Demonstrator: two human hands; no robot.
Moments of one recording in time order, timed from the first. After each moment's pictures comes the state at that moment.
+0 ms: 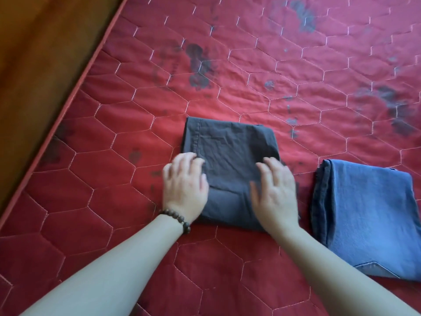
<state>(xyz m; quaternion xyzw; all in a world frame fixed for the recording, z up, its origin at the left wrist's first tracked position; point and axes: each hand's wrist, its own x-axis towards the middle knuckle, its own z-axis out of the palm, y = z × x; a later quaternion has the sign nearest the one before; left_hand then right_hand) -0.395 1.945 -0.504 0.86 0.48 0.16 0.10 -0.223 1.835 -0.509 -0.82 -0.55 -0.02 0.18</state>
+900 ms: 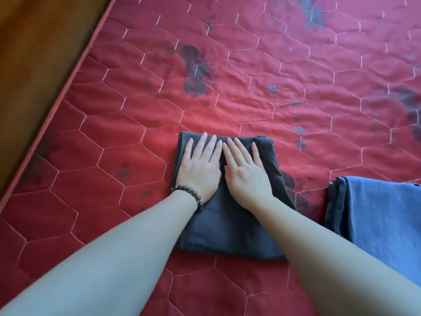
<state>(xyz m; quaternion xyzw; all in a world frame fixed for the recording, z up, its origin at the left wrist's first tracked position) -0.330 2.011 -0.544 0.92 0.38 -0.04 0.04 -0.211 1.939 -0.547 -0.76 -0.64 0.07 0.04</state>
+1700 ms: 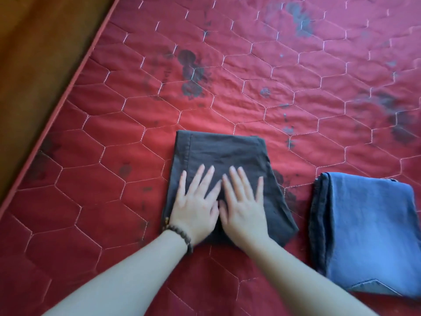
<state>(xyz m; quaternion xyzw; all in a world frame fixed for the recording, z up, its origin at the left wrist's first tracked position) -0.377 1.936 -0.531 0.93 0.35 0.04 0.10 -0.252 1.859 -0.534 -0.79 -0.60 0.07 0.09</state>
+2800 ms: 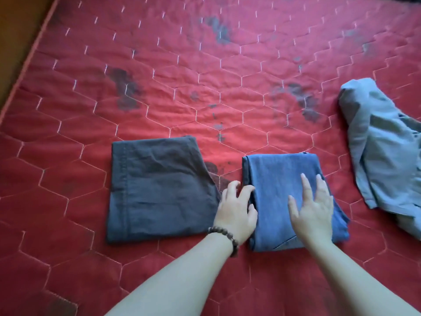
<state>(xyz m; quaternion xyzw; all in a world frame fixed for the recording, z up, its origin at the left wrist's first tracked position) -0.215 1.799 -0.469 0.83 0.34 0.05 0.45 -0.075 1.674 -0.483 -0.95 -0.27 0.03 0.12</state>
